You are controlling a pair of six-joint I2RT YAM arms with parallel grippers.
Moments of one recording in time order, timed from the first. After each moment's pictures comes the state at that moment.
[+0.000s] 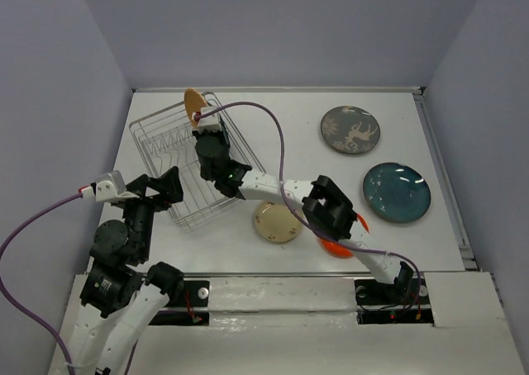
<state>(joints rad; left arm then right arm) -0.47 0.23 0.69 -0.35 -0.48 -0.39 1.06 2.45 2.11 0.43 1.02 -0.10</state>
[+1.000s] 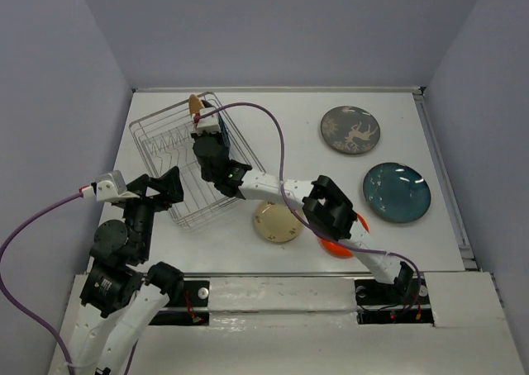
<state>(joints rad) -0.47 0.23 0.69 -0.35 -0.47 -0.39 1.07 2.45 2.11 0.37 0.96 -0.03</state>
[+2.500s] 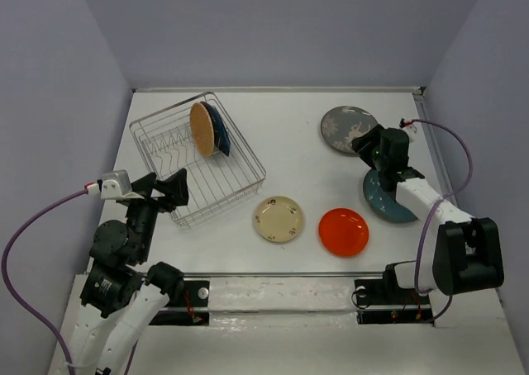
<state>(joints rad) -0.46 0.23 0.69 -0.35 -0.36 -0.38 0.20 1.32 0.75 0.13 0.18 0.79</state>
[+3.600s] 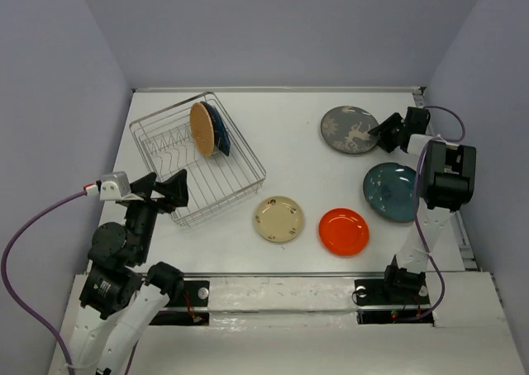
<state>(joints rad) -0.46 0.22 0.69 -0.34 -0.34 -0.38 -0.21 2.07 1.32 0.04 -0.29 0.73</state>
